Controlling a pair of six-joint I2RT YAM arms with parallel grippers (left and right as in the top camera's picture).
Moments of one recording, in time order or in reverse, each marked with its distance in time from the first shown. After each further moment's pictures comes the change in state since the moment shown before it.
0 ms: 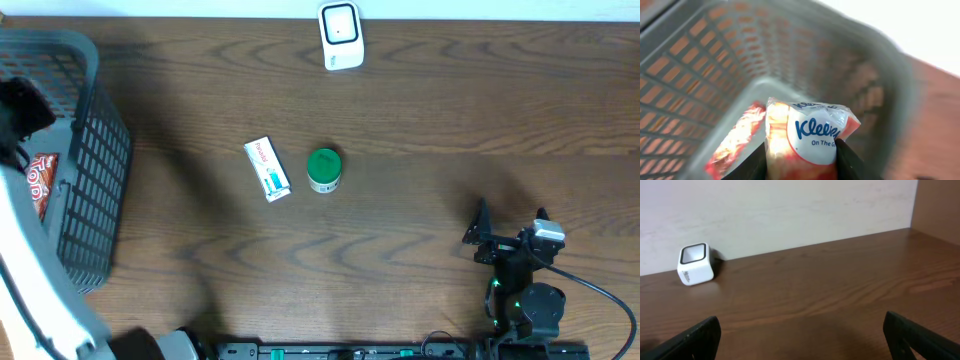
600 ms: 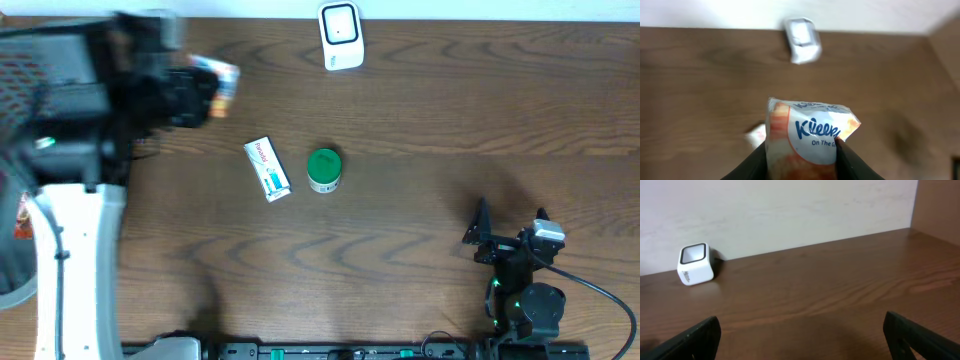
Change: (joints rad) left arm -0.538 -0.072 0.000 -0.079 0.385 -0.044; right arm 0.000 0.000 0.000 0.000 0.000 0.000
